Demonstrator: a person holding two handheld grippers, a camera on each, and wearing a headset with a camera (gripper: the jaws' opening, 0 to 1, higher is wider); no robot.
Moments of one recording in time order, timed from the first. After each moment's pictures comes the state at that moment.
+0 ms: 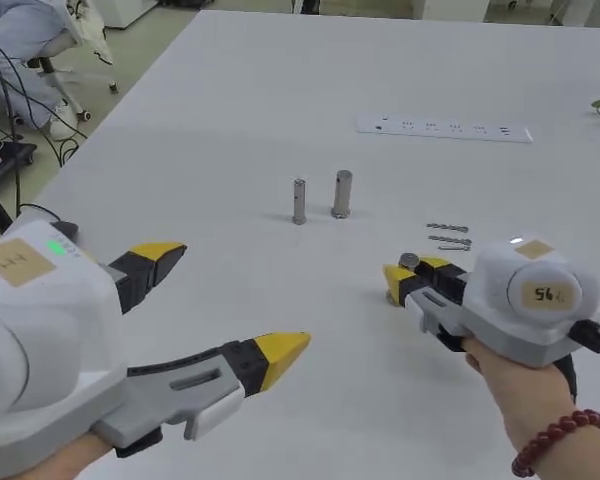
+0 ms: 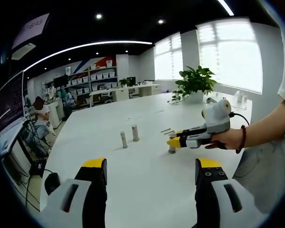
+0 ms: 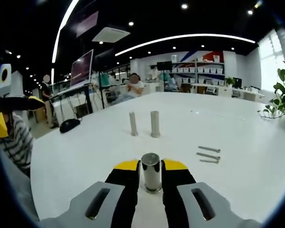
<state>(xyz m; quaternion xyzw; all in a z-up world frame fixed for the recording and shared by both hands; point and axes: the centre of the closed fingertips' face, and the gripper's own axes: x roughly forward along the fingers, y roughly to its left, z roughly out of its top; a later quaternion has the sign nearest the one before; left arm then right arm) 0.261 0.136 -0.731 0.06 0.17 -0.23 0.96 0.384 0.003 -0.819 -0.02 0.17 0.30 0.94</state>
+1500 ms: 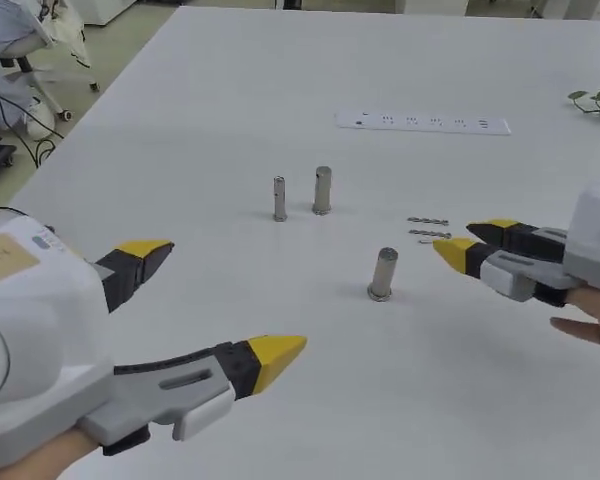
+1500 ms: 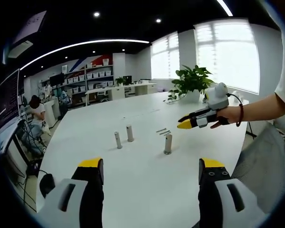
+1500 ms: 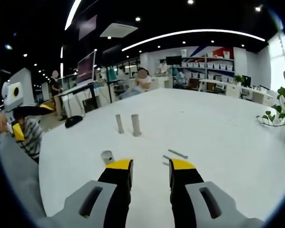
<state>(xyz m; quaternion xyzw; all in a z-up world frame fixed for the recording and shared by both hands) 0.266 0.123 -0.733 0.05 0.17 -0.25 0.95 0.403 -0.071 -0.792 -0.04 0.20 0.34 0.92</state>
